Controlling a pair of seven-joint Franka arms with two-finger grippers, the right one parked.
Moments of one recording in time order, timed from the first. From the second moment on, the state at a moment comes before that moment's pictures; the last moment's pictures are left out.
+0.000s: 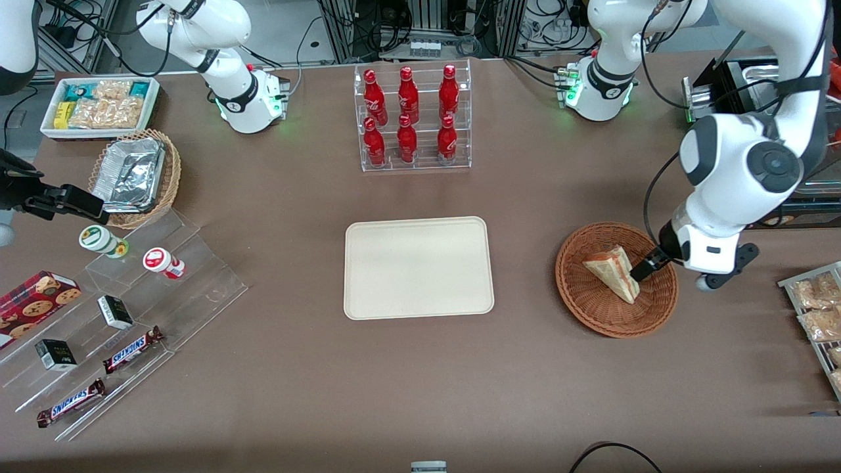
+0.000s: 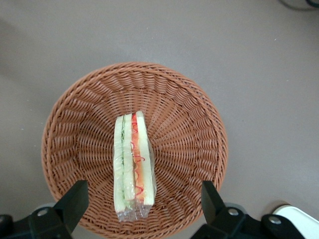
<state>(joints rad) 0.00 0.14 -0.10 -2.09 0.00 2.31 -0.71</state>
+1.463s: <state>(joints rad) -0.01 0.28 -0.13 -2.18 0.00 2.46 -0.79</state>
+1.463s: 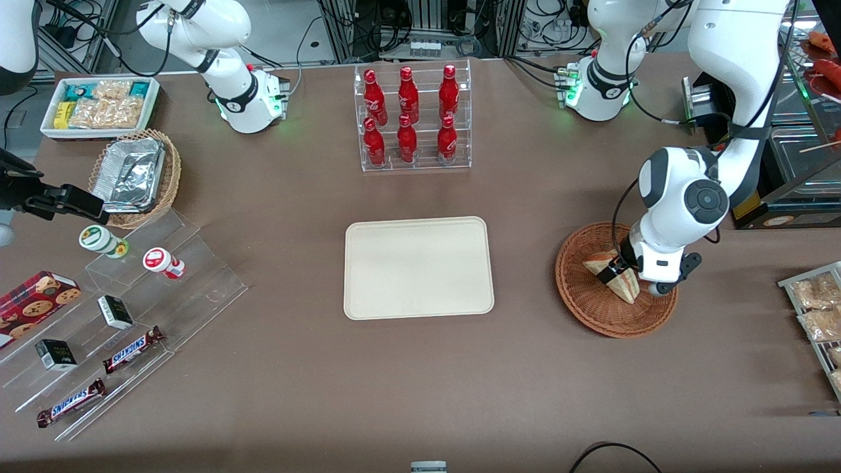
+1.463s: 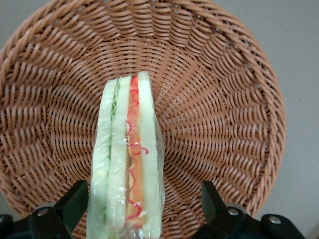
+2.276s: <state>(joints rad) -0.01 0.30 -0.13 -2.17 0.01 2.42 -0.79</state>
